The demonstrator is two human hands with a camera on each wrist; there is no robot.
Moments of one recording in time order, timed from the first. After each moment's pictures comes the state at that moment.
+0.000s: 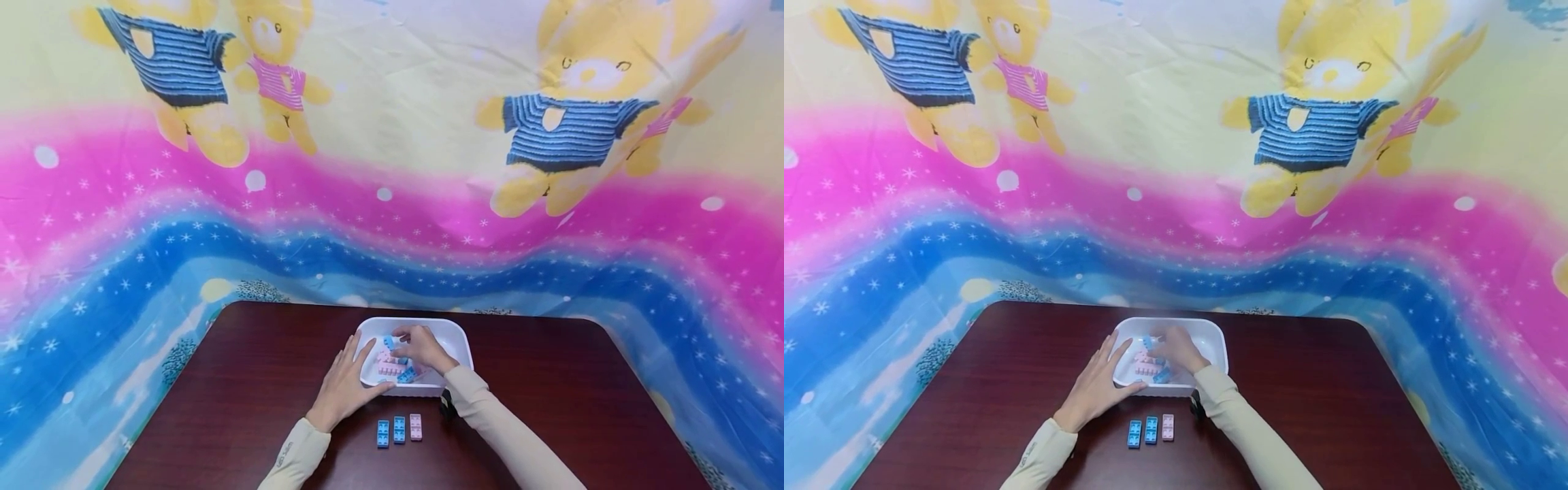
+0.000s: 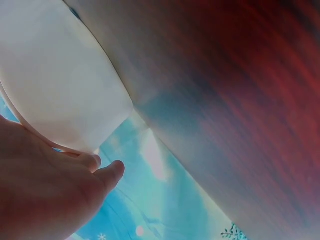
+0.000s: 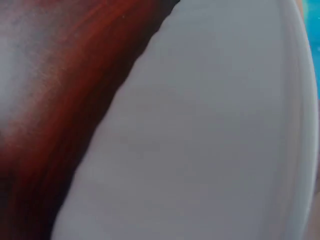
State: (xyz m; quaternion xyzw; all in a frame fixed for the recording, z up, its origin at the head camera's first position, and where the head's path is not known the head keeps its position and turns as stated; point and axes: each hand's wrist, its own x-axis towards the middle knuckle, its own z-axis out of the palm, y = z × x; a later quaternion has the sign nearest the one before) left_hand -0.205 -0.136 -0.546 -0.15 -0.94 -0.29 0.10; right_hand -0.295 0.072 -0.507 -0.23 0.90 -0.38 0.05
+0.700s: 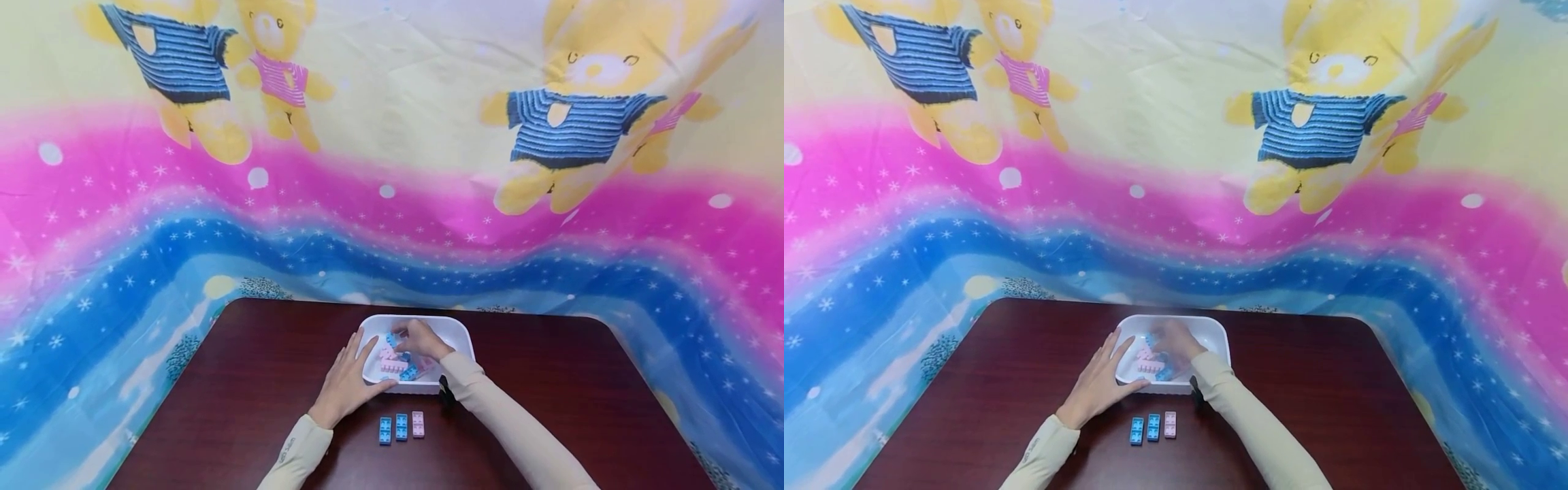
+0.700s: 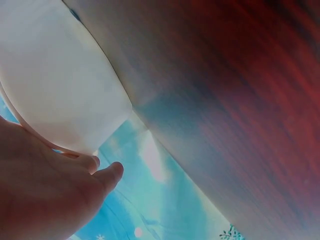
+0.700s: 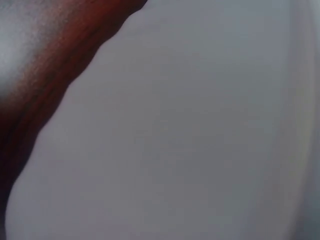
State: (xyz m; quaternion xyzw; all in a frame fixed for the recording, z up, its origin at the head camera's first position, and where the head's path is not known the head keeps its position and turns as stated) left_hand -0.206 -0.135 -0.546 -0.15 -0.94 -0.29 0.10; right_hand -0.315 0.066 -0.508 -0.24 0.91 -0.34 0.09
